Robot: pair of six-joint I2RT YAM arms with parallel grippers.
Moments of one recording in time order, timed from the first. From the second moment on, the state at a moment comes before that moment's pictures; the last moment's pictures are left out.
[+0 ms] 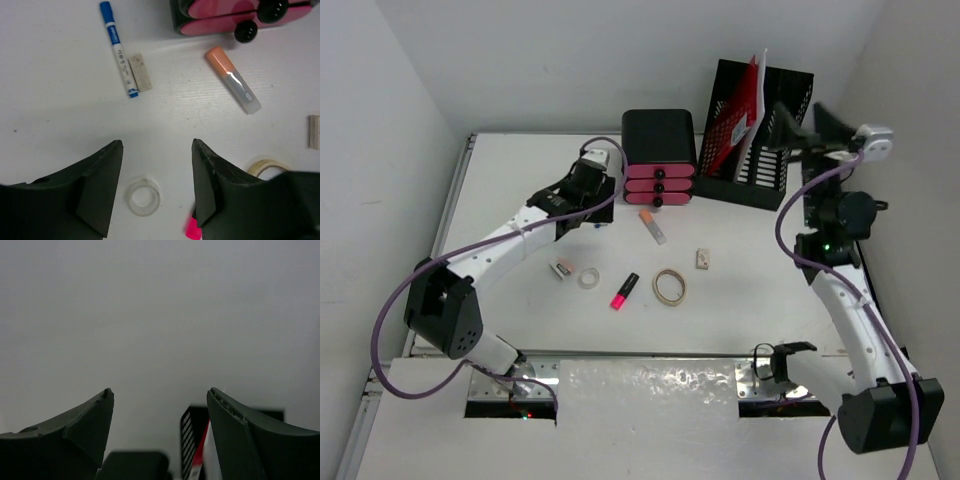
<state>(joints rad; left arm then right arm) -0.53 1.50 1.20 -0.48 -0.26 -0.32 0.10 1.02 0.88 0.81 0.03 0.16</state>
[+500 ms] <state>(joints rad) -0.43 1.66 1.61 -0.32 -0.18 -0.20 0.30 1.26 0.48 0.67 -0.04 0.68</state>
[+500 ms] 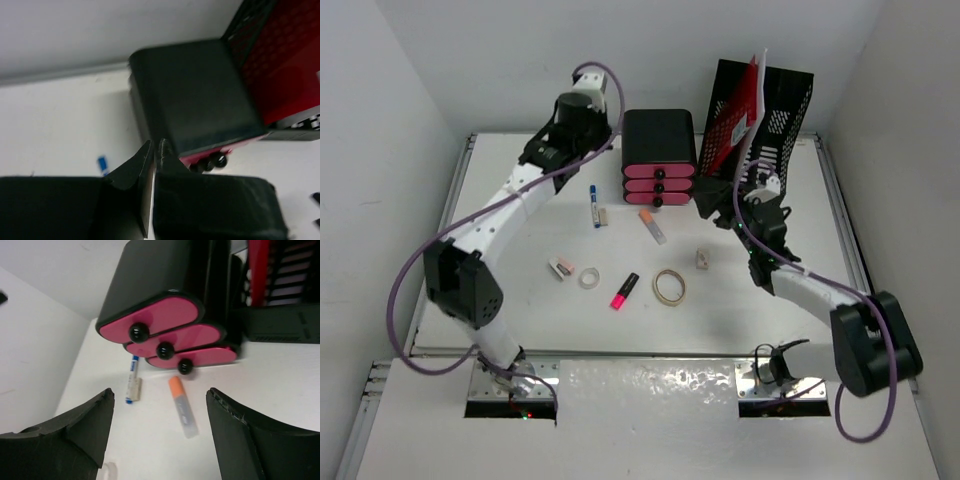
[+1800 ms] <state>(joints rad) -0.32 2.10 1.80 -0.10 0.42 -0.23 0.36 1.90 0.93 0.84 -0.11 1.05</state>
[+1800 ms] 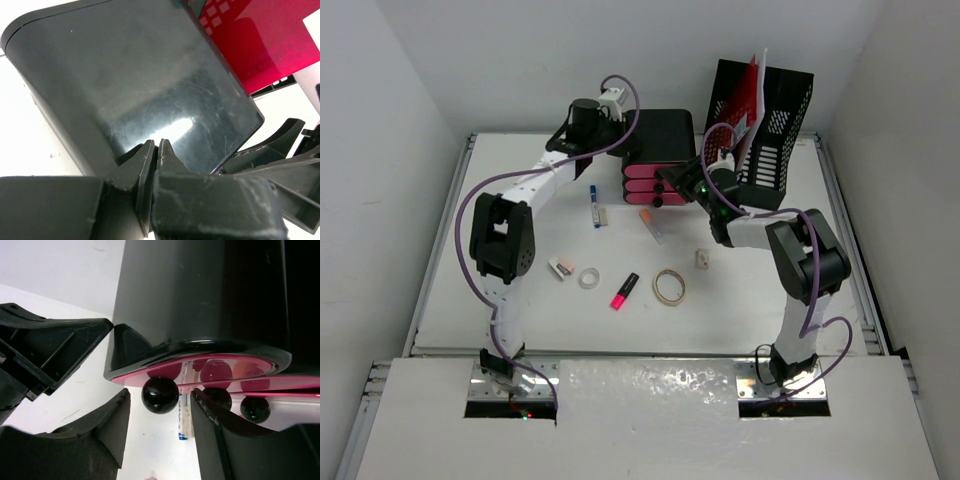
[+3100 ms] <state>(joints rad) -0.32 2.09 1.73 0.03 0.43 -0.26 0.39 1.78 0.74 0.89 -0.20 1.09</state>
